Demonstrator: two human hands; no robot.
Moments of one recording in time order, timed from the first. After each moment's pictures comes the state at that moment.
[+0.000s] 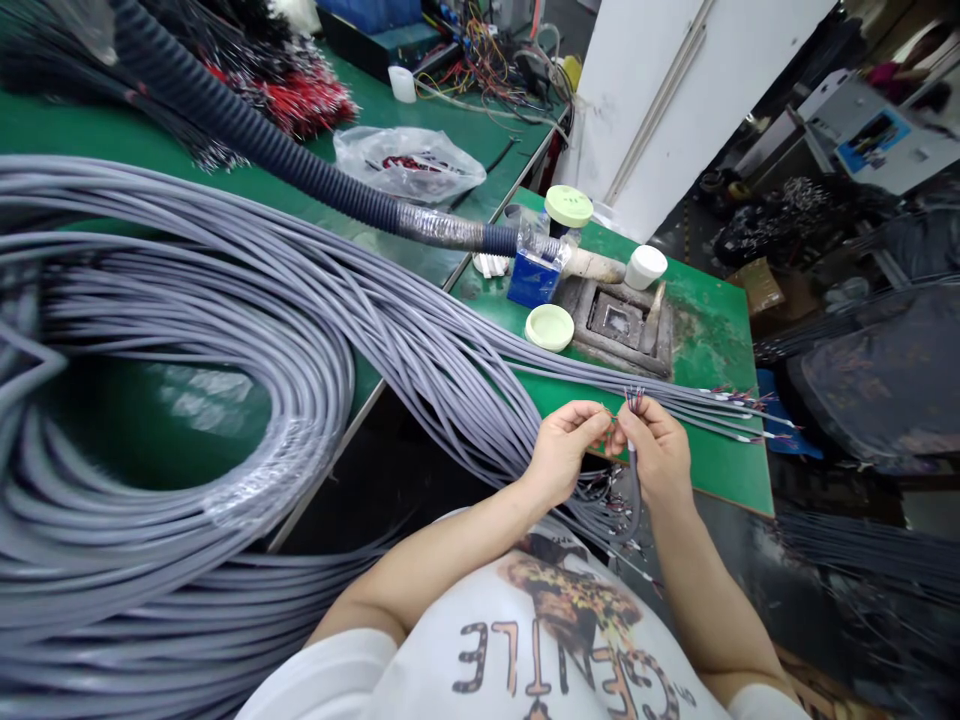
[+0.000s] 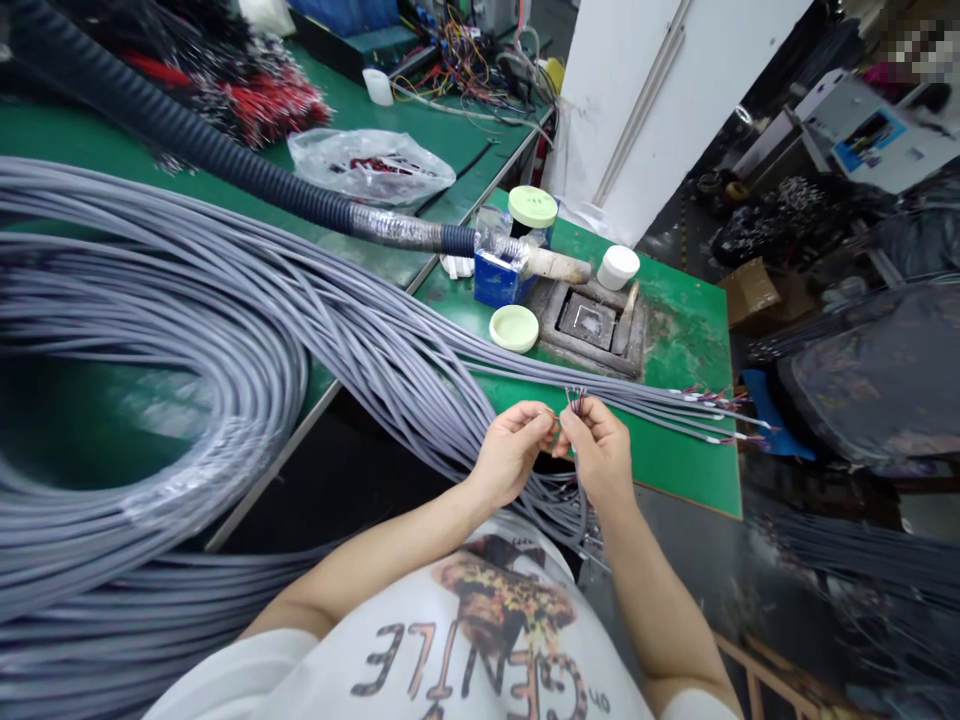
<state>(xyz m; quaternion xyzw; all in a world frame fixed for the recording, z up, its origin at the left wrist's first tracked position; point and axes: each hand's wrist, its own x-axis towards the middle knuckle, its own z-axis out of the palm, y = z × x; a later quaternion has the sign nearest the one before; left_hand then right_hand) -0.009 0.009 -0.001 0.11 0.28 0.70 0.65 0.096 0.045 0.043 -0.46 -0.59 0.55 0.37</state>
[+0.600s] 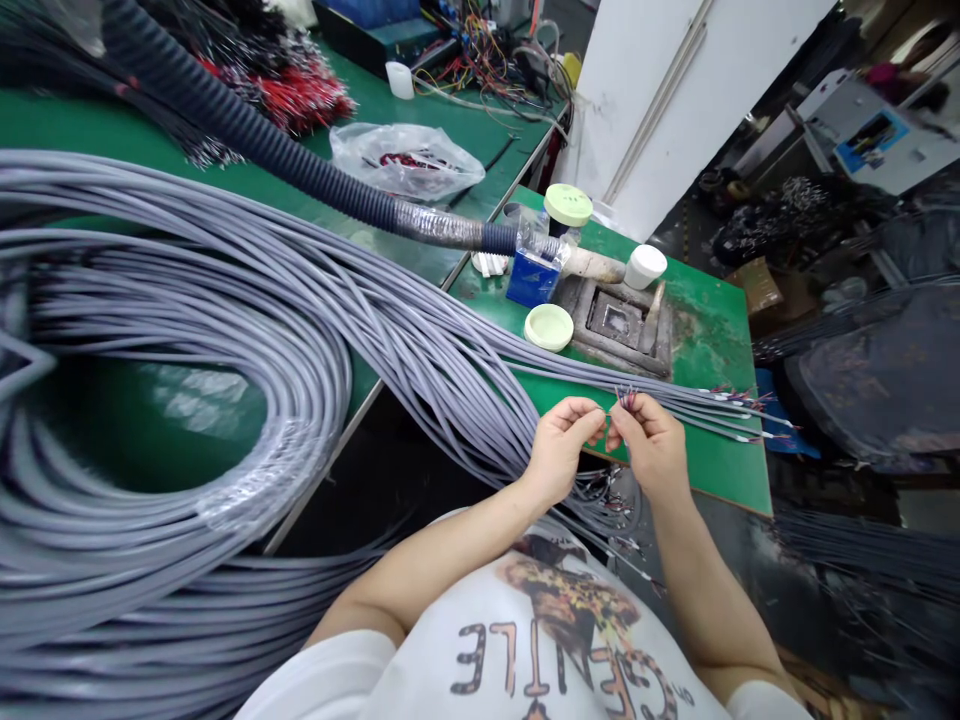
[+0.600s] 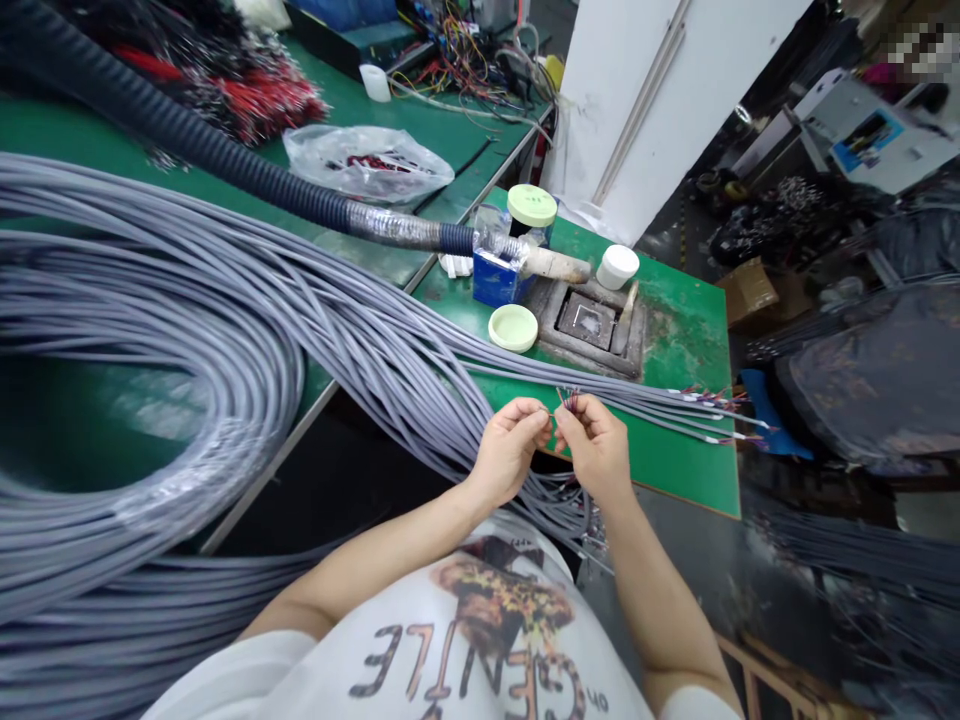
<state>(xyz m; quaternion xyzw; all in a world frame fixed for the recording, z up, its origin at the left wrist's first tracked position) -0.008 0.011 -0.007 0.11 0.31 0.72 0.61 0.095 0.051 0.044 -0.46 -0.66 0.48 0.34</state>
